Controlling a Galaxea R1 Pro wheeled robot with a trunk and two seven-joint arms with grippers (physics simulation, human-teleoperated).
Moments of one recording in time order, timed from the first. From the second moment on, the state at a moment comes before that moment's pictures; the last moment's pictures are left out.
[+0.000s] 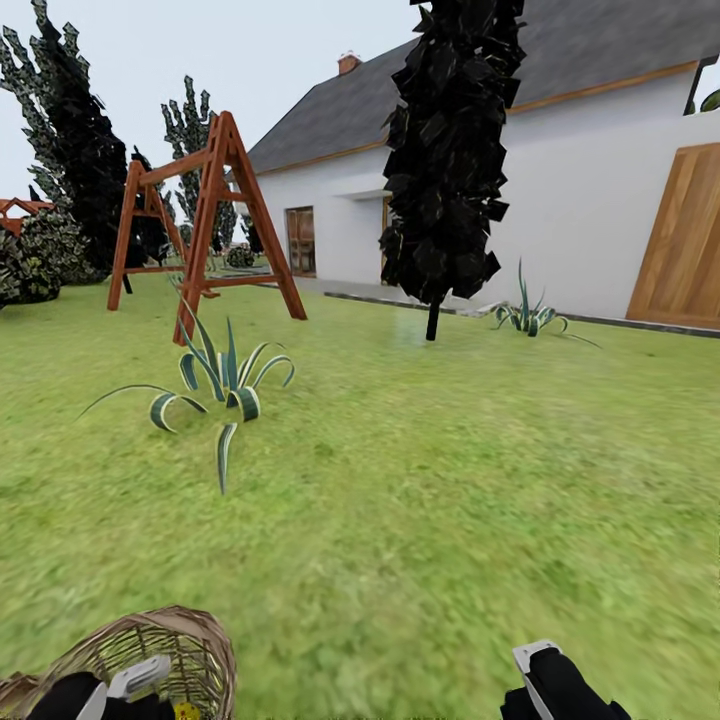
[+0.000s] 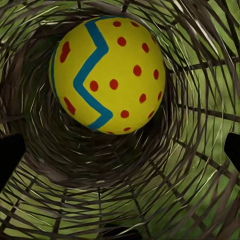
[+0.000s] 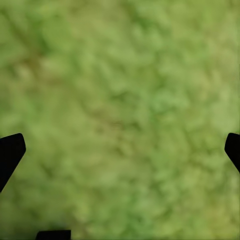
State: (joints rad) left arm -0.35 0.26 0.13 -0.56 0.27 0.73 -0.11; right arm -0.36 -0.11 0.12 -0.65 0.07 0.75 0.01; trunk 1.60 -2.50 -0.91
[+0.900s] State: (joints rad) left arm -0.35 0.24 0.13 -0.59 0.27 0.68 -0.11; right arm -0.36 -0.11 0.13 -0.65 0.07 0.75 0.01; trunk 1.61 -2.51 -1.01
